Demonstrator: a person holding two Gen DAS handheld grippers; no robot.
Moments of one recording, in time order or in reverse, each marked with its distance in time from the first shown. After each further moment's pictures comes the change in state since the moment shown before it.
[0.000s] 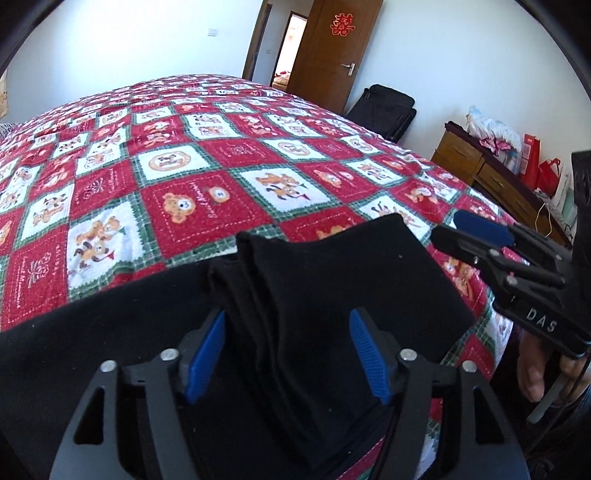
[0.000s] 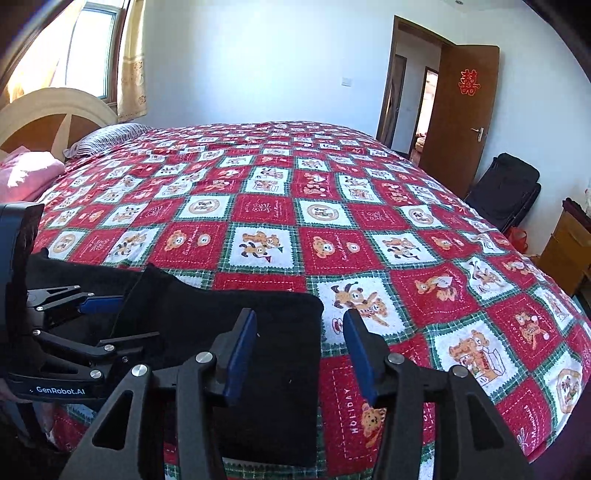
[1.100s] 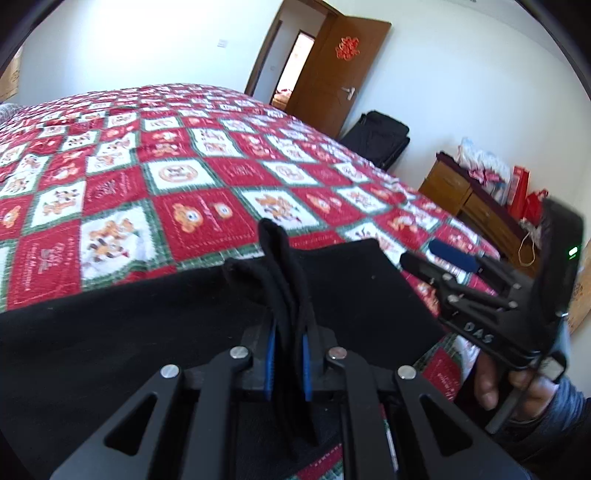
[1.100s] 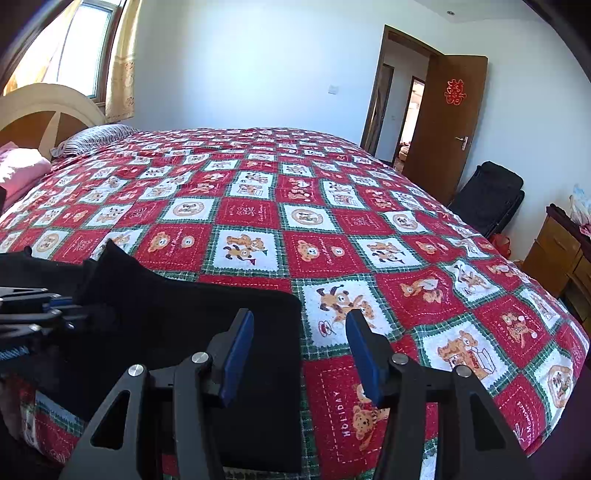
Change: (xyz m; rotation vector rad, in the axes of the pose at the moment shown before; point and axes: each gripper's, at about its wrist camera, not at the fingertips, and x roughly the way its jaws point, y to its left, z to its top) left arm -0.029 0.010 0.001 -0.082 -0.083 -0.067; right arm 0.000 0.005 -0.005 -0.005 -0.034 -0.083
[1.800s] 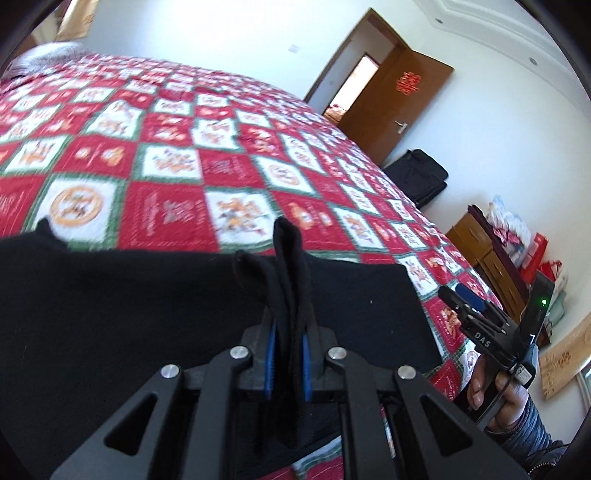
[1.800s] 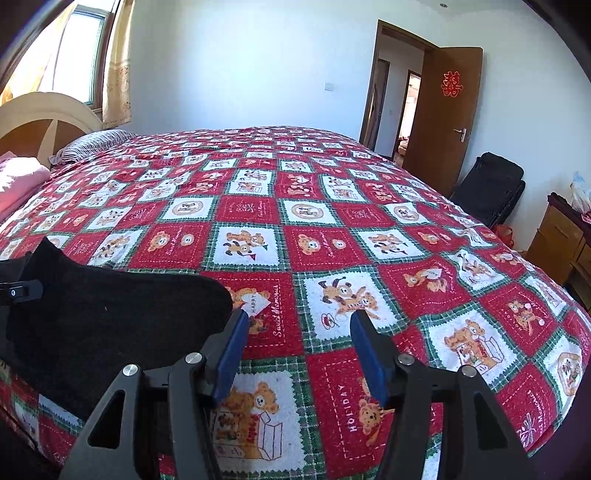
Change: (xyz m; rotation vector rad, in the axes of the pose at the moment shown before) left arm -0.054 0.086 -0.021 -0.261 -0.037 0.055; right arm 0.003 -0.001 -0.006 0.029 0.011 0.016
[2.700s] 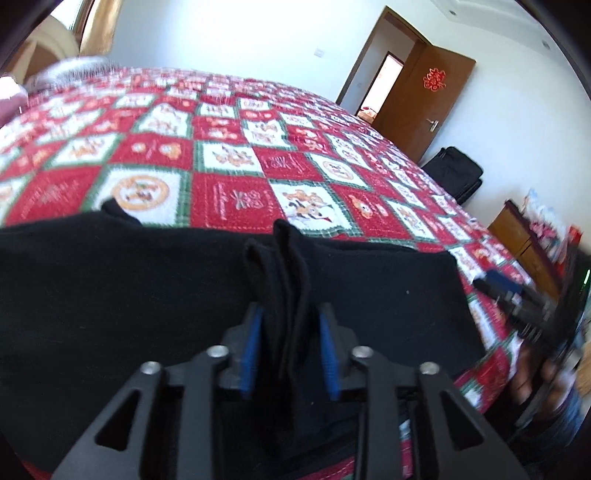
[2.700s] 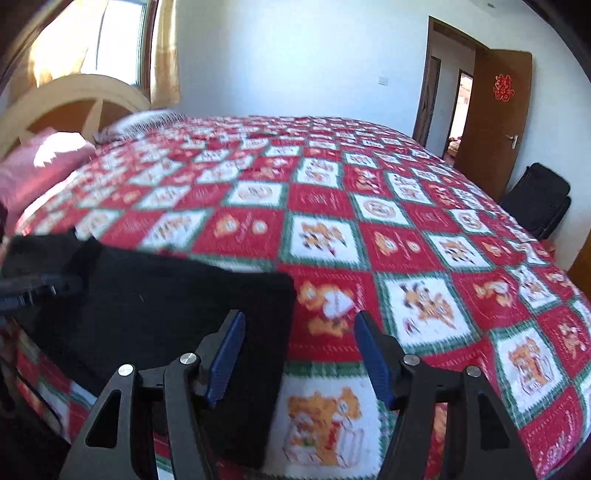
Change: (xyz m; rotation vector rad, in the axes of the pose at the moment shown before) left arm -0.014 0.022 -0.020 0.068 -0.046 0.189; right arm 0.006 0.042 0.009 -0.073 0.035 0.202
